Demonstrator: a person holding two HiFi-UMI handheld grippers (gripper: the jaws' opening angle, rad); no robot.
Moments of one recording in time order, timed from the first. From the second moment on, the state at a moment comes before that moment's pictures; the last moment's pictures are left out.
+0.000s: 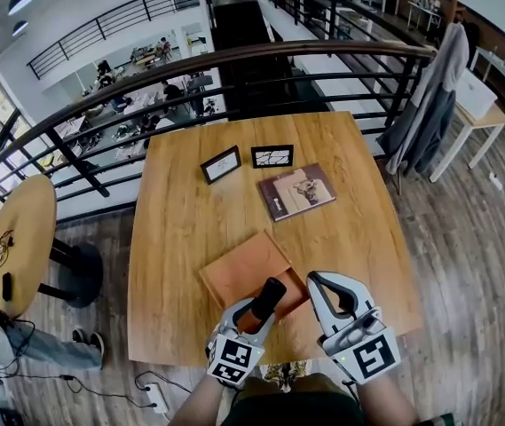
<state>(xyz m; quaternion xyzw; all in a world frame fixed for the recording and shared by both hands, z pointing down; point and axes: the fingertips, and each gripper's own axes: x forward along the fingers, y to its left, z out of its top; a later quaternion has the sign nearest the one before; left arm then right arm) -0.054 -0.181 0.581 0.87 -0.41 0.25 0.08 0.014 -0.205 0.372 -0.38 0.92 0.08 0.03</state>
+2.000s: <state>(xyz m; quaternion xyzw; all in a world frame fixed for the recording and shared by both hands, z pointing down) -0.055 -0.179 0.742 0.77 -0.30 0.50 0.25 0.012 -0.195 0.377 -0.39 0.92 0.08 0.03</state>
